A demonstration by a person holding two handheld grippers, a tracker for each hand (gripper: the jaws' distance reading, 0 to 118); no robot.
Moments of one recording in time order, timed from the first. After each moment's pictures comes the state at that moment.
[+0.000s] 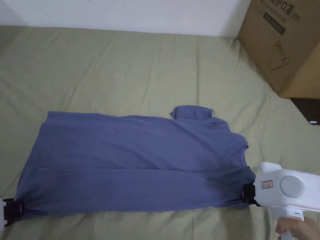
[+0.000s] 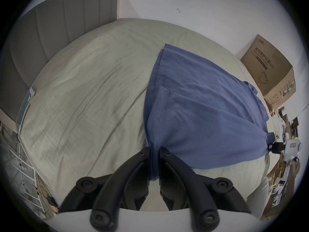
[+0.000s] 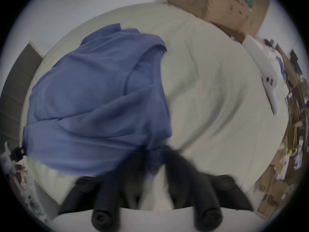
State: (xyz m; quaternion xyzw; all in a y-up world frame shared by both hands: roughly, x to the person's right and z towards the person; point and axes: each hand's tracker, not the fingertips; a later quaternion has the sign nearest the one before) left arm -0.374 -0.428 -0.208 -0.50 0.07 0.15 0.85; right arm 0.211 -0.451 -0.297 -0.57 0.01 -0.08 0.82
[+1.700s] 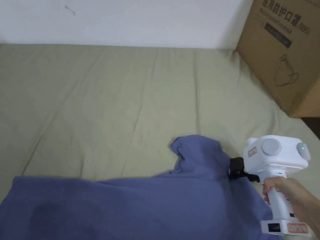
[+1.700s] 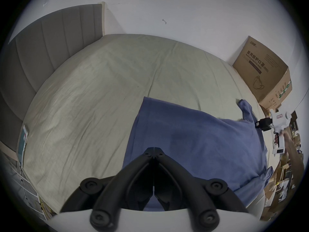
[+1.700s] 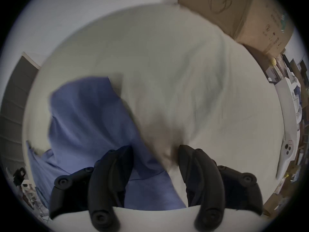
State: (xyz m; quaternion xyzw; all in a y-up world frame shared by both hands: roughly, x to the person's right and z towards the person) left arm -0.365 -0.411 -0.308 -0.46 0.06 0.13 0.88; right arm 0.220 -0.476 -0.530 -0.59 -0.01 -0.04 0.80
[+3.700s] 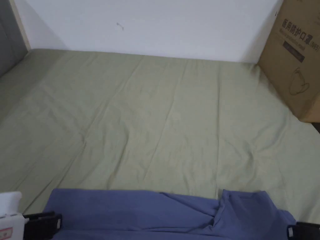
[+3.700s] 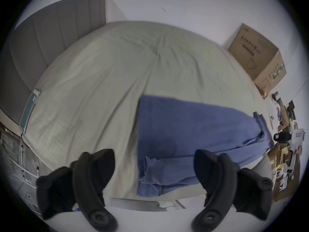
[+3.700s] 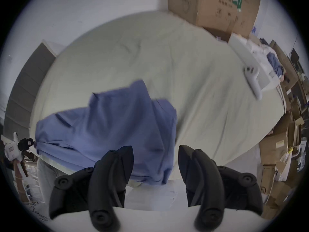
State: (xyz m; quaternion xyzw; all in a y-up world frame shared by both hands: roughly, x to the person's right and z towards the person) left arm -0.391 -0.403 -0.131 -0.45 0.04 0.14 0.88; right arm 0.243 -0.375 -0.198 -0.51 0.02 -0.04 0.86
